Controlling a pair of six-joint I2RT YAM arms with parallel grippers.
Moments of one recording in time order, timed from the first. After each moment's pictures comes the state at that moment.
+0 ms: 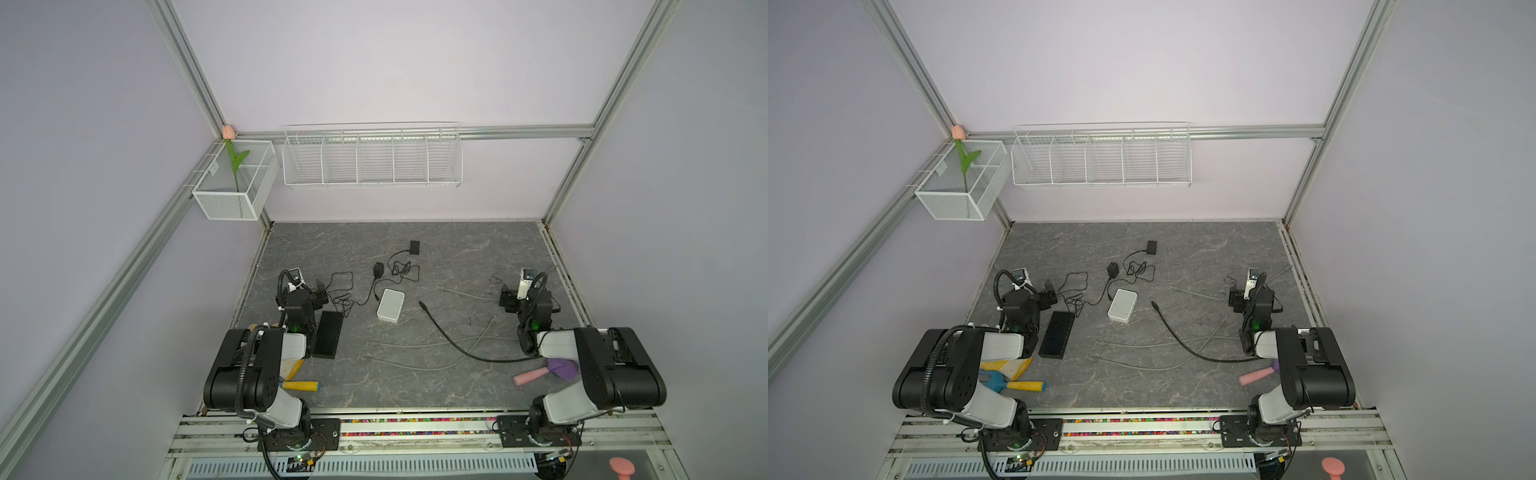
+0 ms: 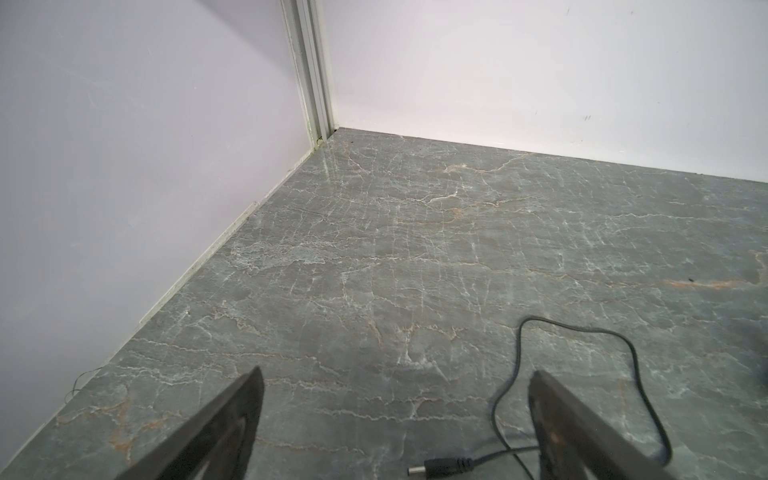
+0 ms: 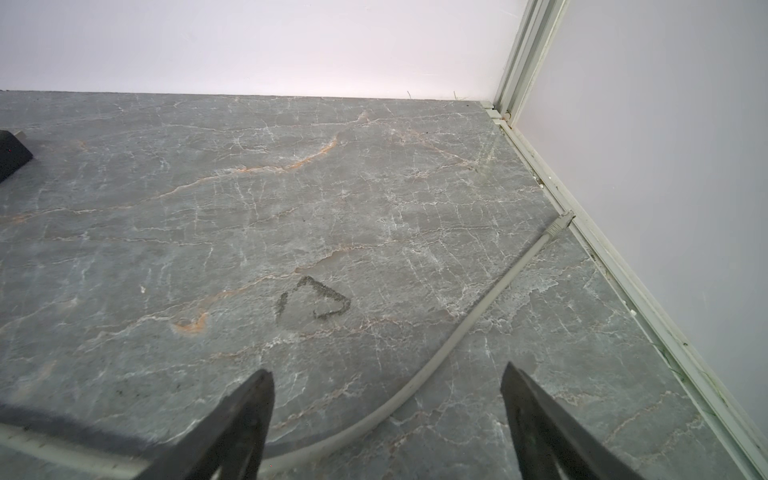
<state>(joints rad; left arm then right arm) -0.08 1.54 0.37 0.88 -0.29 -0.08 0.02 1.52 0.36 0.79 0.16 0.00</state>
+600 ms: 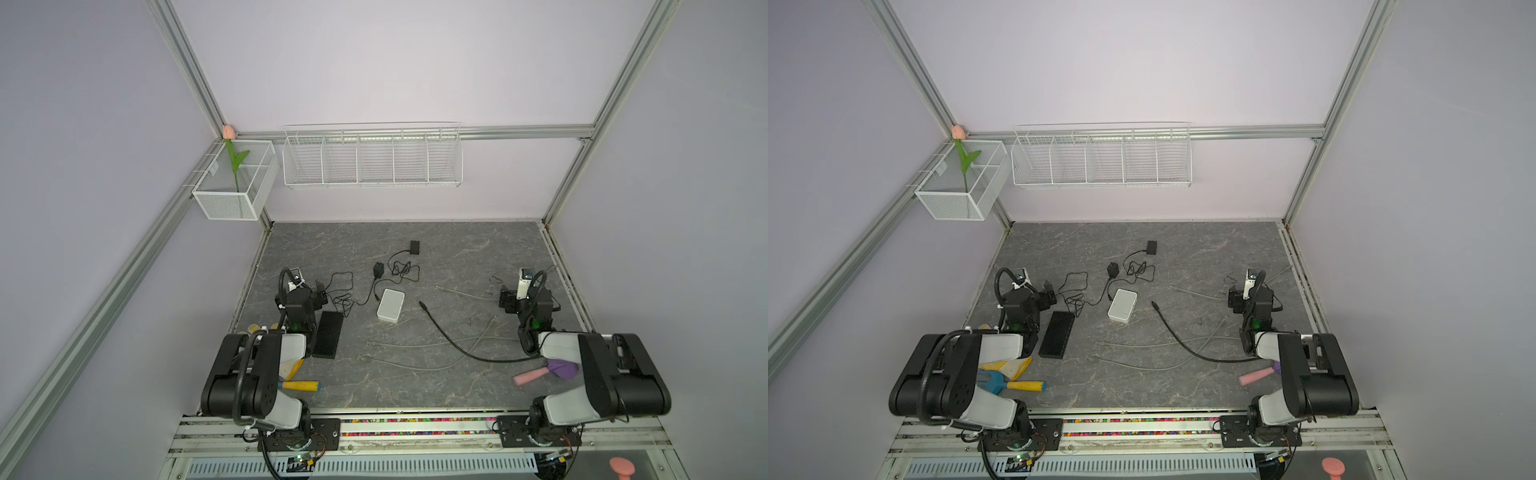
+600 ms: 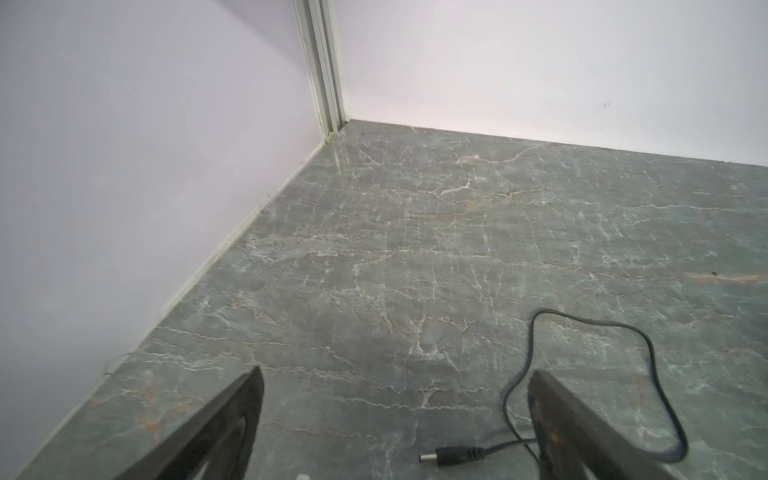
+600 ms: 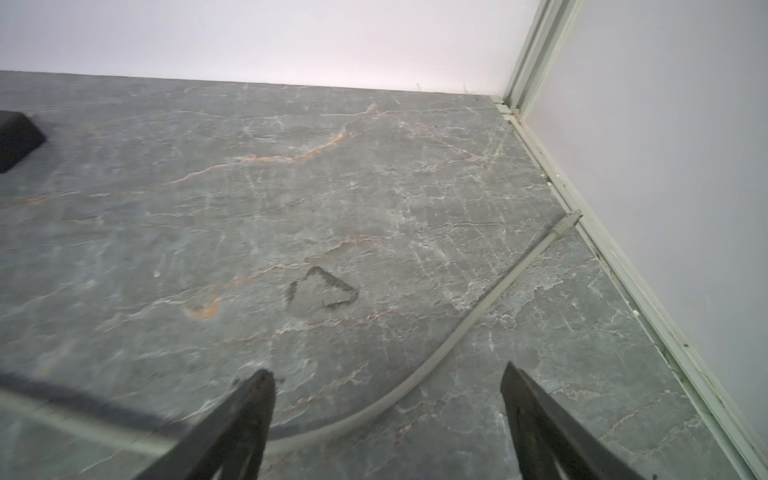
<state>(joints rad) -0.11 1.42 0.40 0.71 -0.35 -0.06 0.04 1.40 0.40 0.60 0.12 -0.03</state>
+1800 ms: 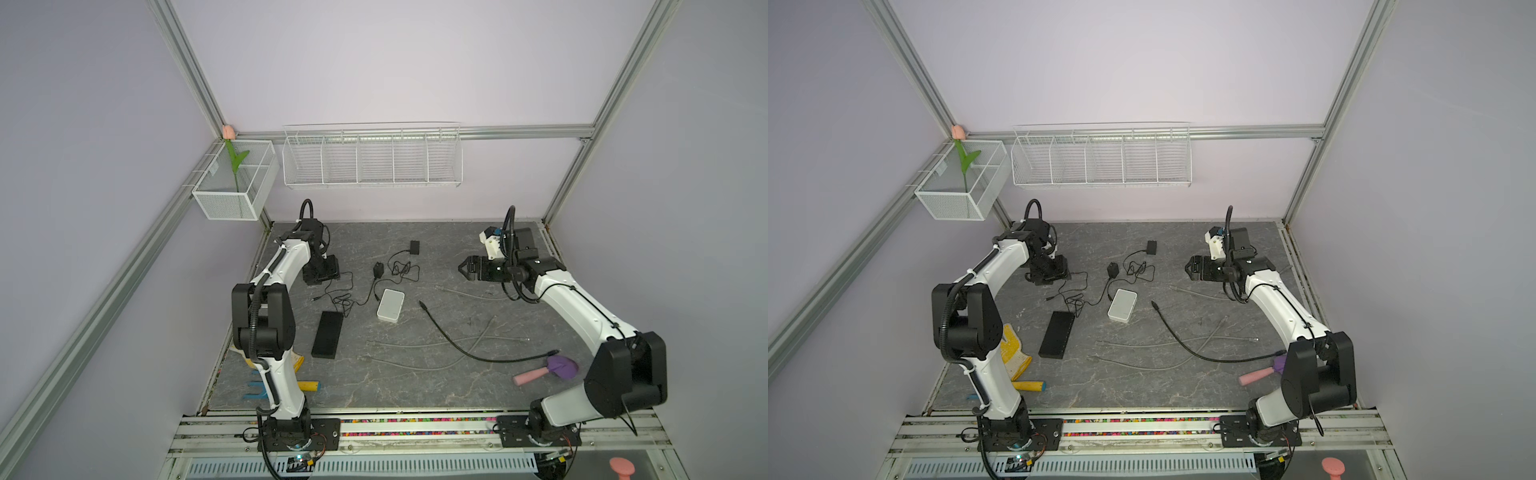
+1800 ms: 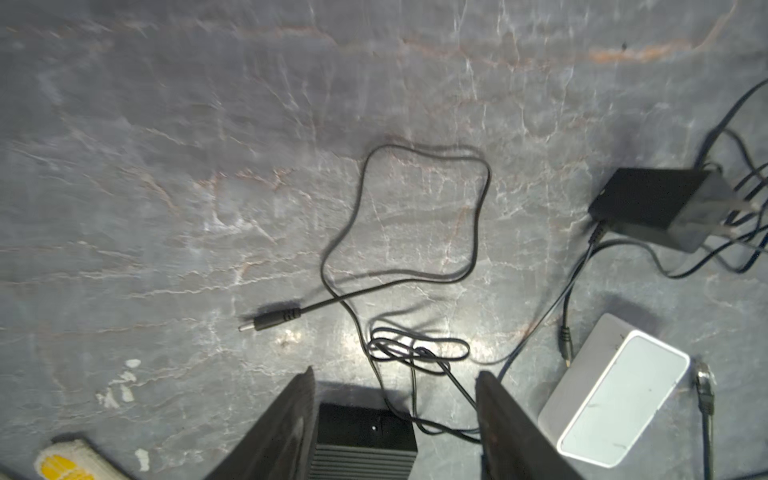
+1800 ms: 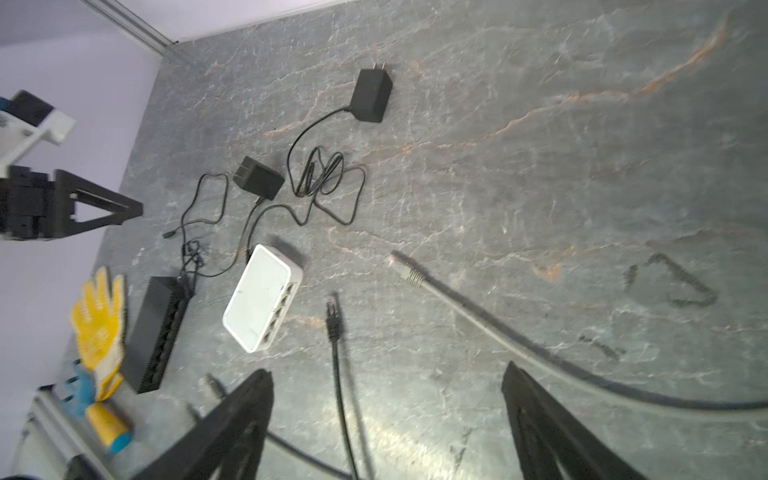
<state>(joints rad) -0.12 1.94 1.60 -0.99 0.13 -0.24 0.23 1.52 1.26 -0.60 -0.37 0.24</state>
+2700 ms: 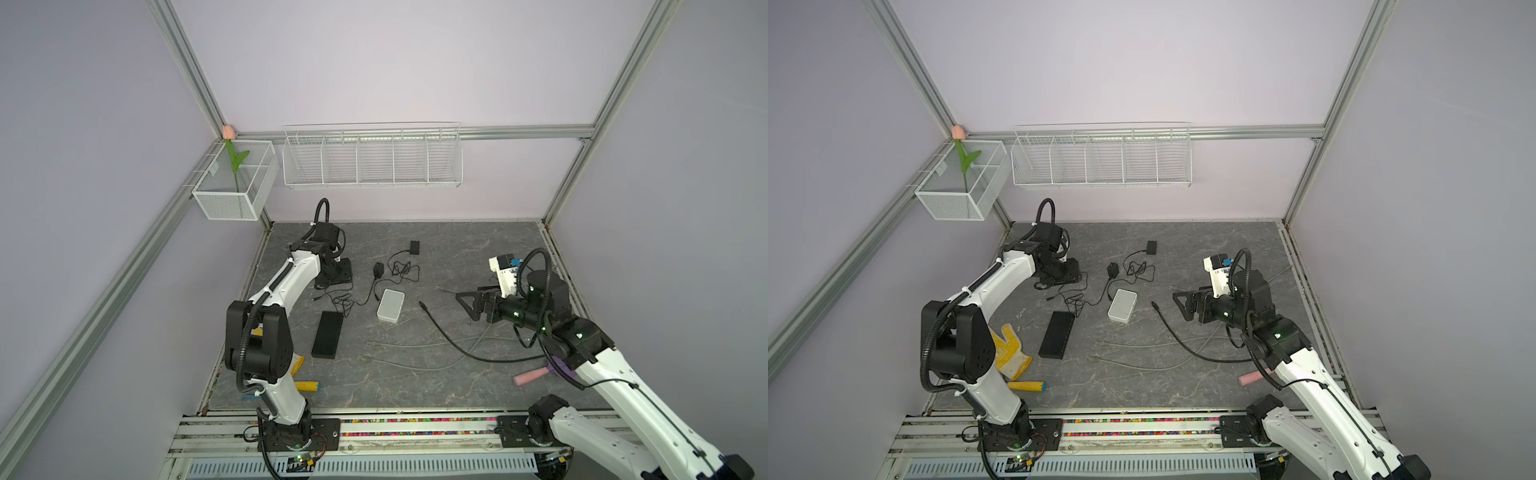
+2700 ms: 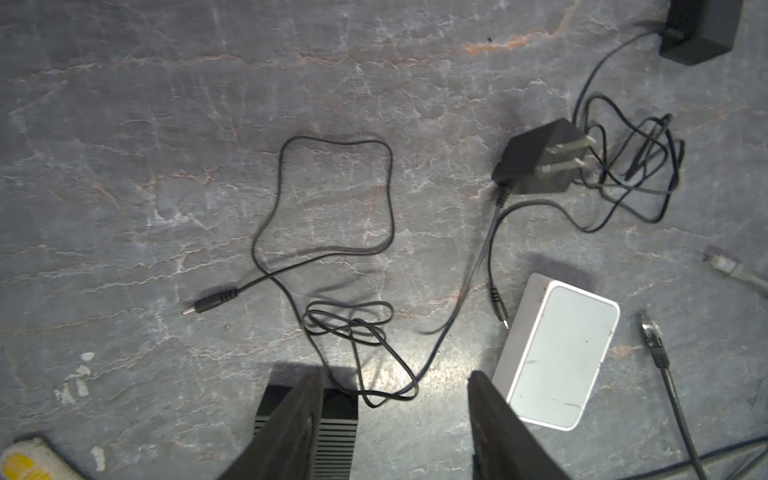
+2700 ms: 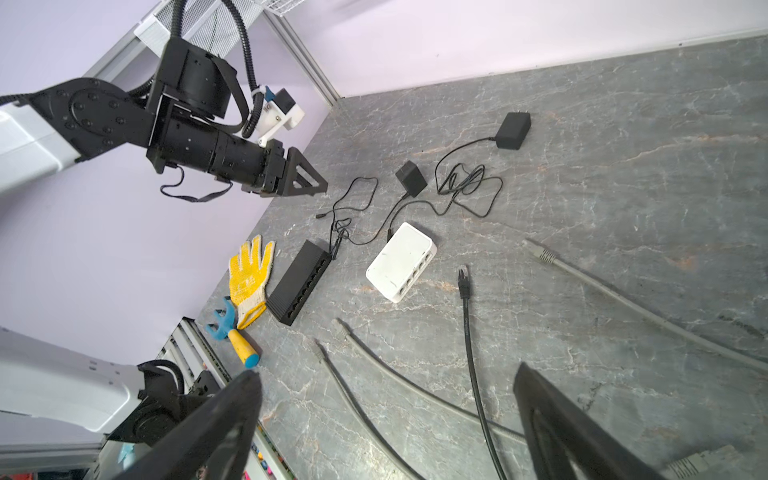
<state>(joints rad) -0.22 1.75 1.43 -0.85 0.08 -0.27 0.47 0.87 0.85 -0.46 -0.34 0.40</state>
